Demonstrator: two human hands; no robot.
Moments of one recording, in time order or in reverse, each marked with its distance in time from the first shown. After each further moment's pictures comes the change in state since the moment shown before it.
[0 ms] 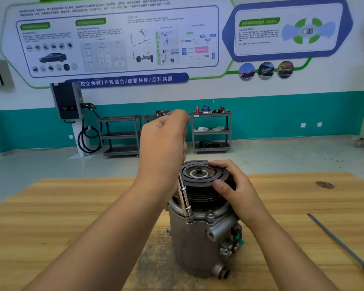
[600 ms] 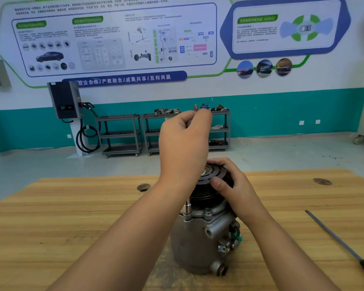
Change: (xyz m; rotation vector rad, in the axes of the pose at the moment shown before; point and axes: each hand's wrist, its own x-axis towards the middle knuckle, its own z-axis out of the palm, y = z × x) left_hand -0.005 -0.006 0.029 0.164 0.044 0.125; right_hand -0.001 -0.003 0.001 0.006 0.002 0.004
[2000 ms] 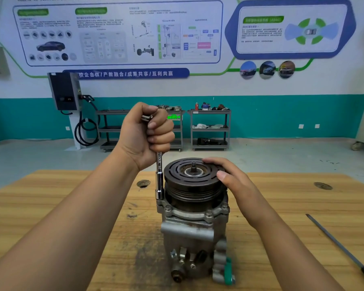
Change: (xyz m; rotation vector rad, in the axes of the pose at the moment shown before) left_hand 0.063 -0.049 -0.078 -0.688 -0.559 -0.473; right_hand 0.001 -0.014 0.001 0.048 -0.135 0.068
